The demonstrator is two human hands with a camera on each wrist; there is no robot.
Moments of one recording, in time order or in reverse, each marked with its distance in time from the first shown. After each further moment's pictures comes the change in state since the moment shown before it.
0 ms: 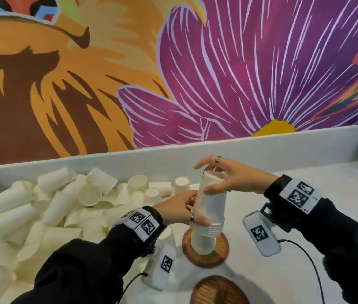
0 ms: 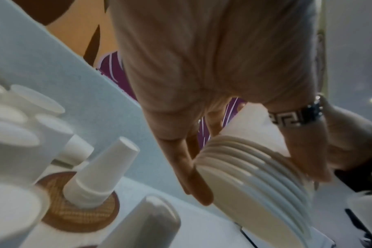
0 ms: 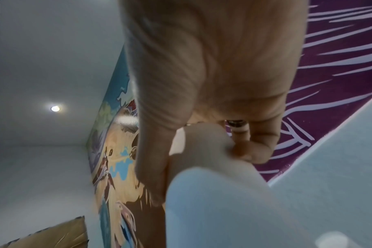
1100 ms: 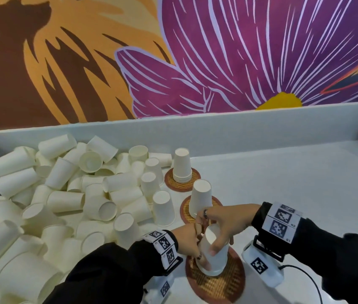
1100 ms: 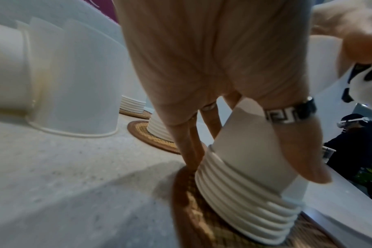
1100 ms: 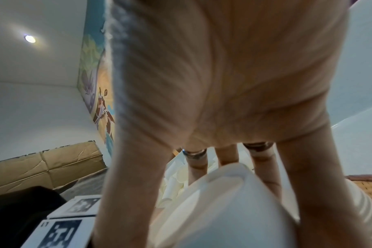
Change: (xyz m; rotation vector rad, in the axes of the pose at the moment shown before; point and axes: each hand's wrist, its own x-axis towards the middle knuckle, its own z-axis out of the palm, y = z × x) left_hand -0.016 -0.084 0.098 0.288 -0.201 -0.180; right_hand -0.047 0.046 0.105 -0.068 -0.629 0.229
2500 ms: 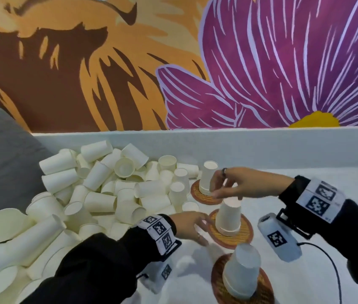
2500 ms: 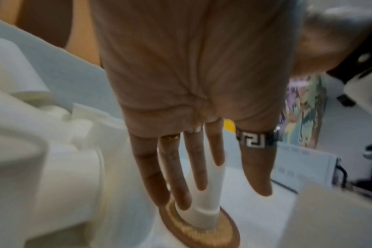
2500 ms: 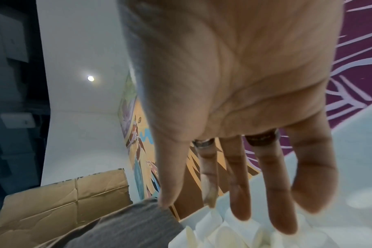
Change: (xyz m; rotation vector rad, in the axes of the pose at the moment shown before) left_hand -0.054 -0.009 -0.075 0.131 0.082 -0.037; right_hand -0.007 -0.079 -0.068 -0.176 0.369 -0.154
